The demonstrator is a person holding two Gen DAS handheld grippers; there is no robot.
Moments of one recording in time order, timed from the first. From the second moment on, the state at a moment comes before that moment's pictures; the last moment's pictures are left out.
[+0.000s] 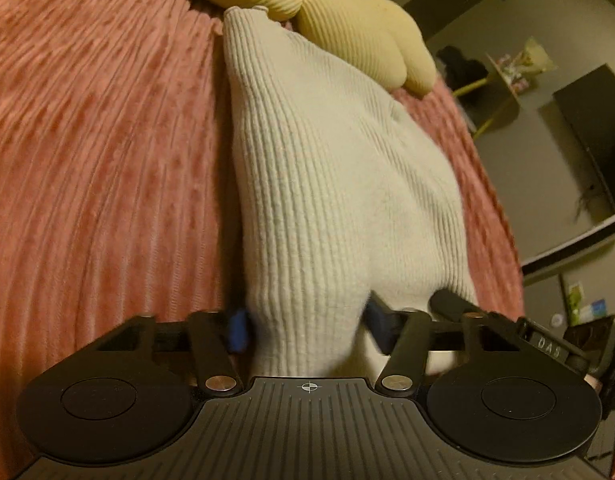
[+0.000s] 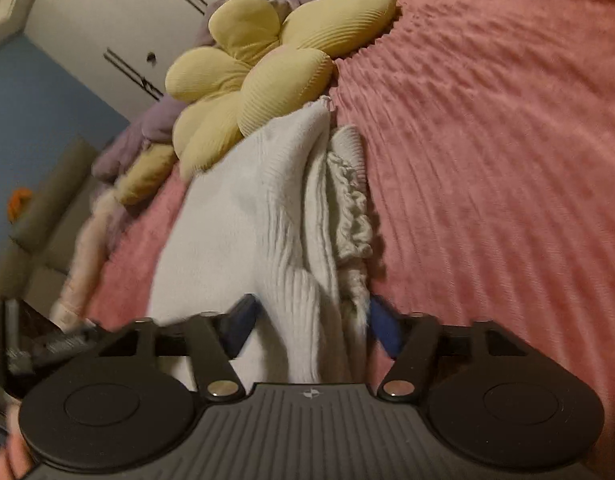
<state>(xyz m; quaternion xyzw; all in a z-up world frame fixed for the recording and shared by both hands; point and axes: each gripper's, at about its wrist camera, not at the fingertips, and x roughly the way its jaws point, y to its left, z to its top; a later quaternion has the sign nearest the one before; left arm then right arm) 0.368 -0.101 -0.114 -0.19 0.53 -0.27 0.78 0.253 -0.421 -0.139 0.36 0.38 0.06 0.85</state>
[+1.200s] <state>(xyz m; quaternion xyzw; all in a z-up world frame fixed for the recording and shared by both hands) 0.381 -0.099 -0.092 -0.12 0.46 -0.19 0.86 0.300 -0.353 -0.113 0.04 0.33 -0.05 0.94</state>
